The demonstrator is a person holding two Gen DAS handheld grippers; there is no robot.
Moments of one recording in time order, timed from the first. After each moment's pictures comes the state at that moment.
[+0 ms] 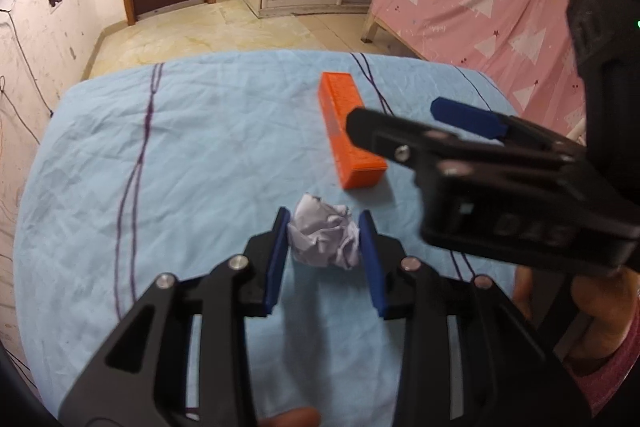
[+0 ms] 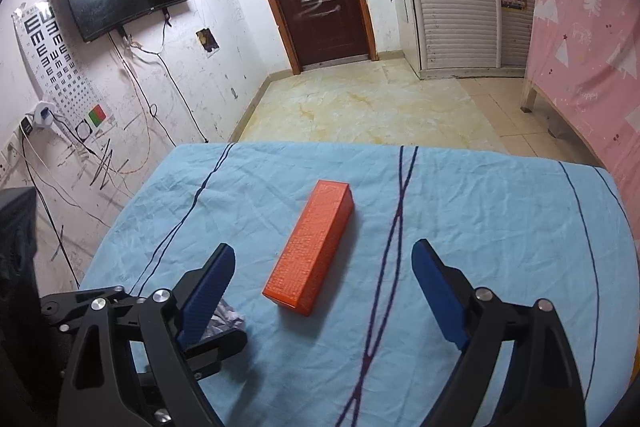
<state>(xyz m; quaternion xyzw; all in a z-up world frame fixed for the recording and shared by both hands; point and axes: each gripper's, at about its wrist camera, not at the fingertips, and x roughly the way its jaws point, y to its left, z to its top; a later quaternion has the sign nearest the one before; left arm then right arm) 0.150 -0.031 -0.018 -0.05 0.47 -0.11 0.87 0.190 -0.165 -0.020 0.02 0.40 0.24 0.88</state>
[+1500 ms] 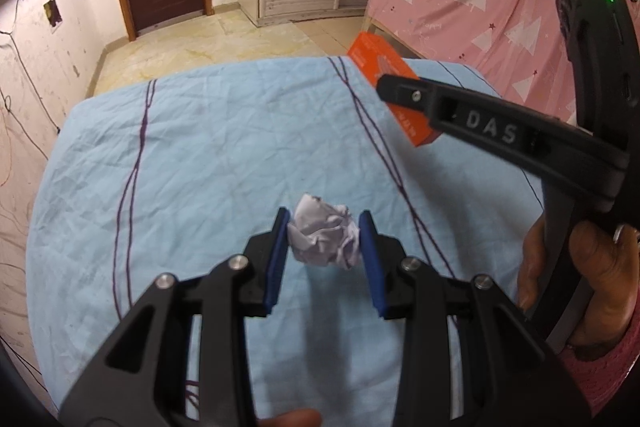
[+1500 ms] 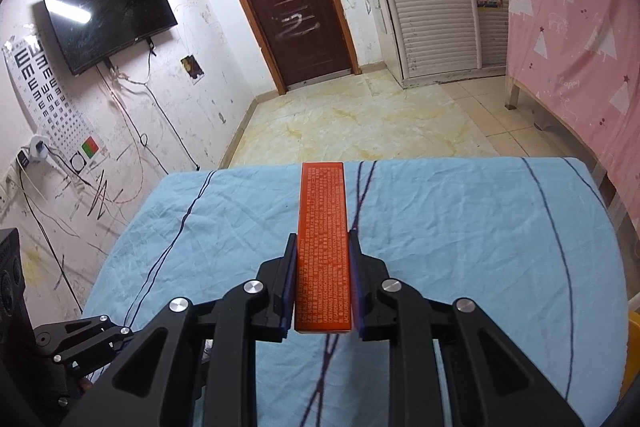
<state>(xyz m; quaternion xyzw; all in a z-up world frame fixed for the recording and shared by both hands) 0.133 -0.065 -0.008 -0.01 0.46 -0.11 0.88 0.184 -0.210 -0.009 0.06 0.37 0.21 0.90</state>
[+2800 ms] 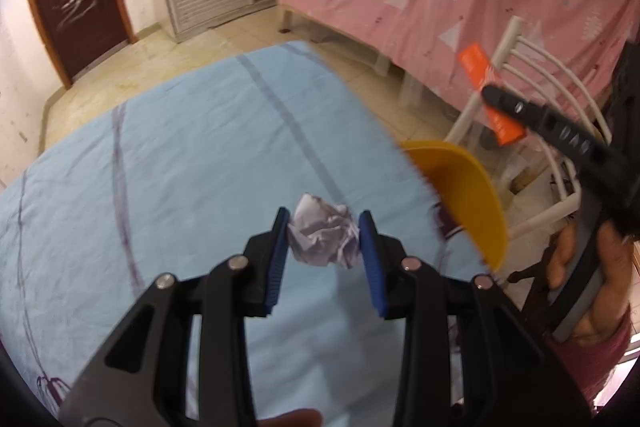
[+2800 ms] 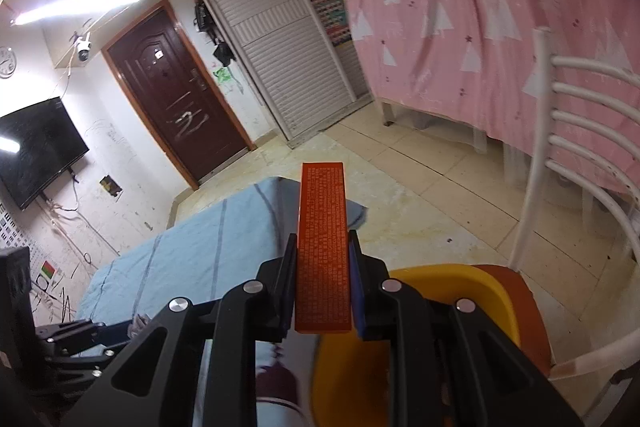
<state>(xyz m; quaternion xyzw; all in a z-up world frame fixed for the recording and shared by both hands) 0.136 -0.276 0.000 0.07 0.47 -0.22 0.85 0.074 -0.526 -0.020 0.21 0.29 0.02 0.93</state>
